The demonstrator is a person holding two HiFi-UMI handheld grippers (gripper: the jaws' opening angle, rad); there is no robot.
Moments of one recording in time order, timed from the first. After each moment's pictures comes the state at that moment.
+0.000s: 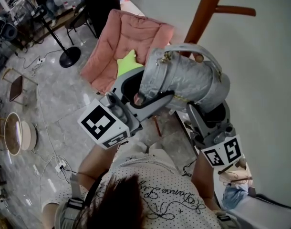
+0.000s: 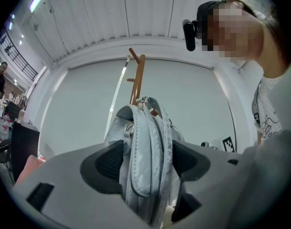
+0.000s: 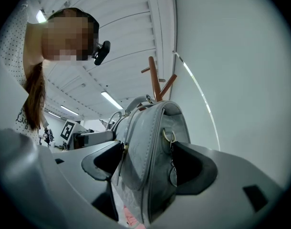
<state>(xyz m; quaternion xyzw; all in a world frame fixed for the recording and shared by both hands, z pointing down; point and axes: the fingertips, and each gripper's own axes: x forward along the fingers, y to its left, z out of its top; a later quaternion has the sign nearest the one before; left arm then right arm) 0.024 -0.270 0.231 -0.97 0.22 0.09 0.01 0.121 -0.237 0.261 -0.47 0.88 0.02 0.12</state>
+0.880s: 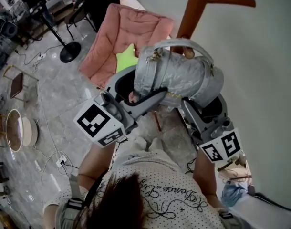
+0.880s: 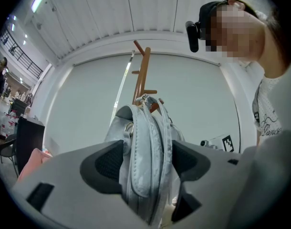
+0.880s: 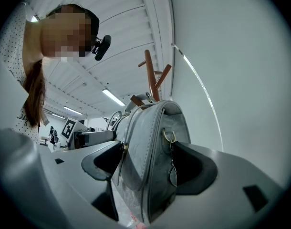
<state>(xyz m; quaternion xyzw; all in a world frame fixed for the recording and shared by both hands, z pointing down) 0.030 -0.282 0.255 -0.97 0.25 0.07 -0.02 0.127 -0.252 0.284 -0.44 0.89 -0.01 0.10</state>
